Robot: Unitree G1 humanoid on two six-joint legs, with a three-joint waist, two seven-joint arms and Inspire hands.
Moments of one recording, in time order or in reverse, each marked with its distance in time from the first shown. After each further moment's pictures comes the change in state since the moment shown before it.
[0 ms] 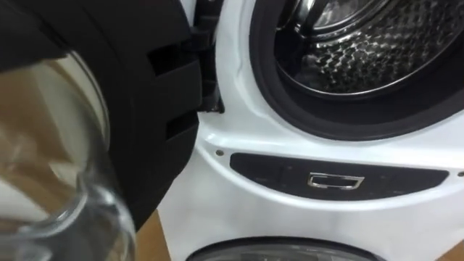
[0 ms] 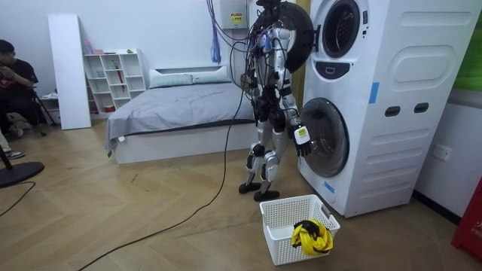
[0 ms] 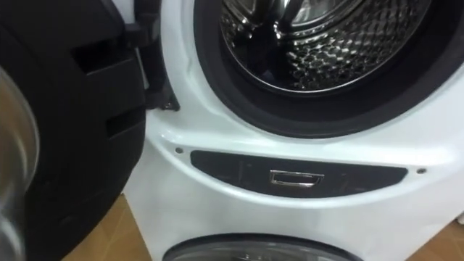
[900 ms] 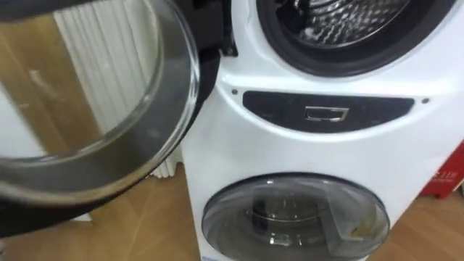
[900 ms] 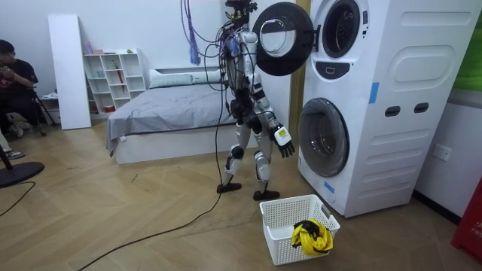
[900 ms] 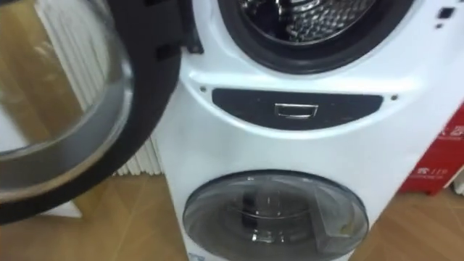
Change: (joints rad) left arm -0.089 0.004 -0.099 -0.001 0.038 0.003 -0.004; right arm -0.074 -0.037 -0.037 -0.014 -0.125 -0.042 -0.047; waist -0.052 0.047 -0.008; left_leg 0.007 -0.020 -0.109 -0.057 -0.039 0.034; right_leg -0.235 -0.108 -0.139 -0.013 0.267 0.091
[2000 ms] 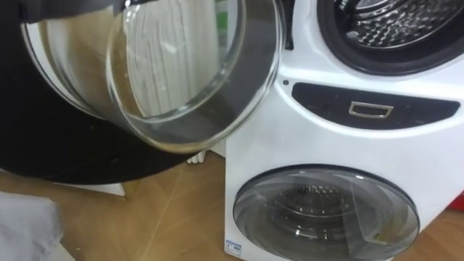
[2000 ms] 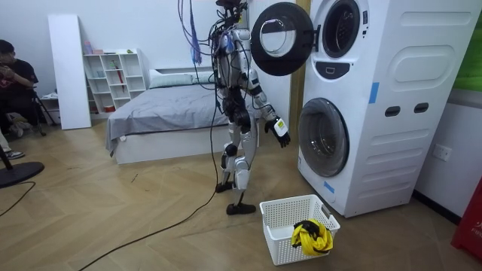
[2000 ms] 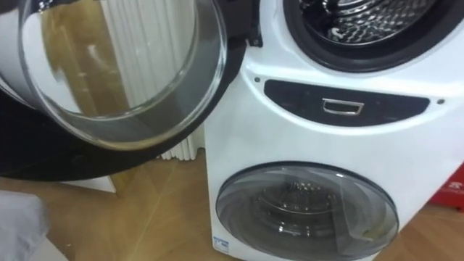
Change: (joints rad) left arm -0.003 0.008 0.098 0.015 -0.071 -0.031 0.010; right arm -0.071 0.018 0.051 -0.003 -0.042 -0.016 0.044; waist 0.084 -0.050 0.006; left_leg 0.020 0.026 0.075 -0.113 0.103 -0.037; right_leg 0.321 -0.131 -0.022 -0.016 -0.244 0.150
